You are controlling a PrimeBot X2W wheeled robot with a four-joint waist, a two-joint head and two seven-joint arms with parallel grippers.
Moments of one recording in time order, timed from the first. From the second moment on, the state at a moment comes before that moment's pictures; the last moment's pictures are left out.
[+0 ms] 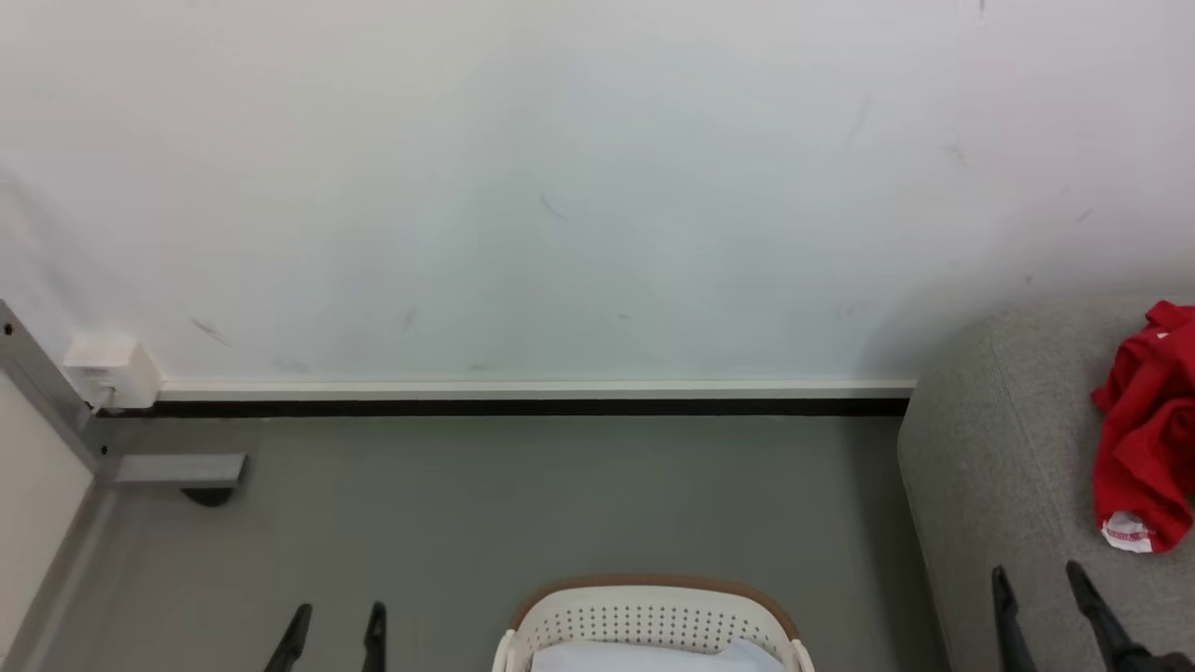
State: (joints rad) left arm 0.09 0.26 -0.28 0.12 -0.33 0.18 -0.26; right arm 0.04 -0.06 -0.08 0.22 0.08 0.13 -0.23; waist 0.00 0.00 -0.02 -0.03
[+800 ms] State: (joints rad) left arm 0.12 0.19 -0.19 0.21 -0.52 0.10 -0.20; right arm 0.06 -0.04 -0.07 0.31 0.33 0.13 -0.18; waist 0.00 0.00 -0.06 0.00
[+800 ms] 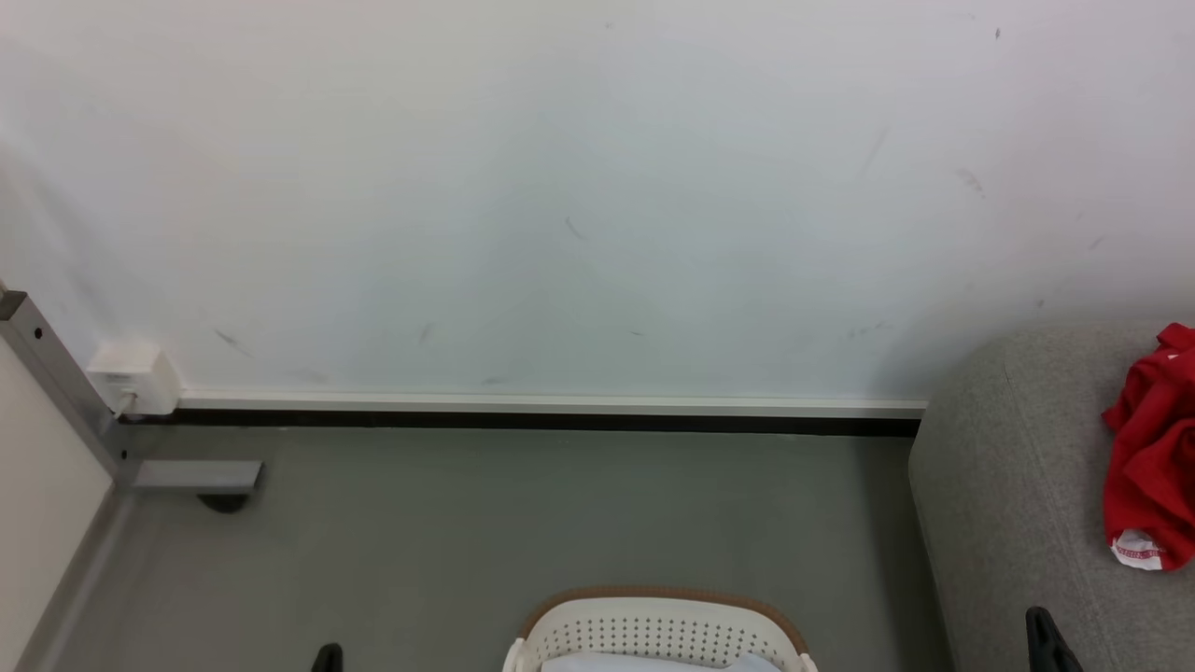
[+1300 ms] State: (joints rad) left arm 0.08 0.16 -0.13 0.21 -0.74 0.06 -0.14; right arm 0.04 -0.04 -0.07 0.30 0.59 0.13 -0.12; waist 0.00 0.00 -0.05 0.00
